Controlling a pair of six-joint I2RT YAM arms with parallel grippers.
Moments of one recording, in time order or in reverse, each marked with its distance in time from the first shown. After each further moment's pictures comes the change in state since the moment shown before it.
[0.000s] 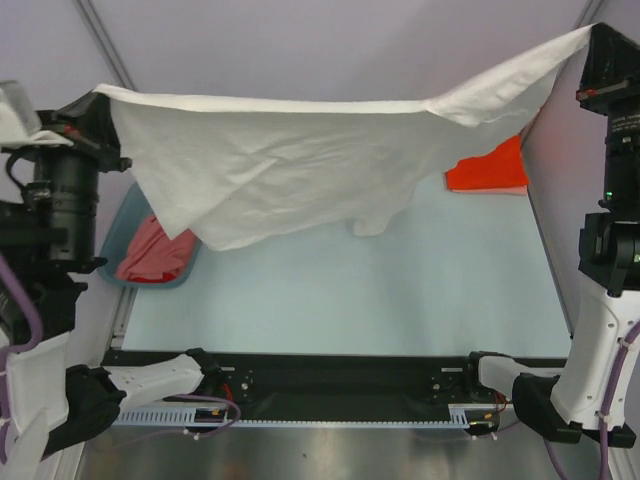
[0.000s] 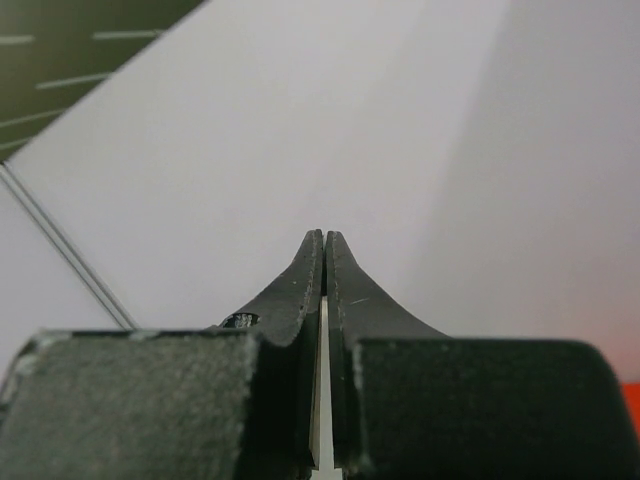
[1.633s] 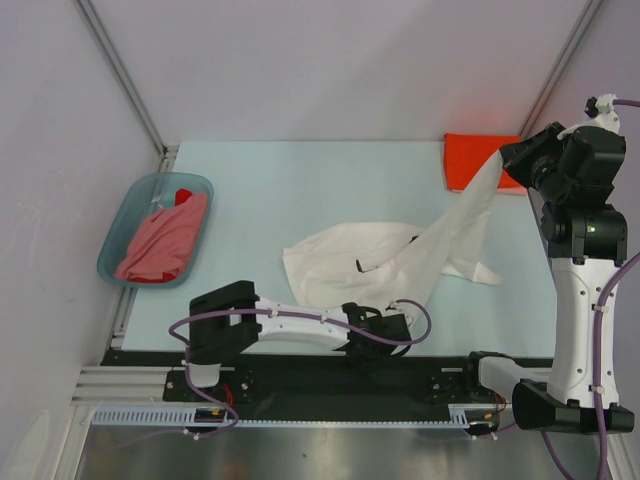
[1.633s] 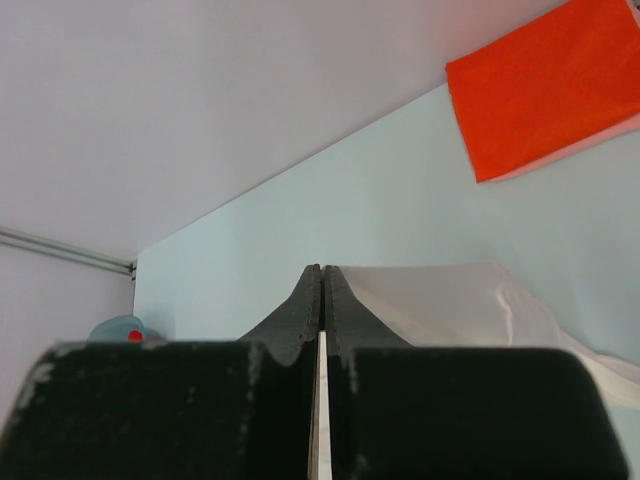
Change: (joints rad) left arm -0.679 0.810 -0.800 -0.177 0.627 -0.917; right arm -0.002 -0.058 -0.394 -0.431 -0.037 0.003
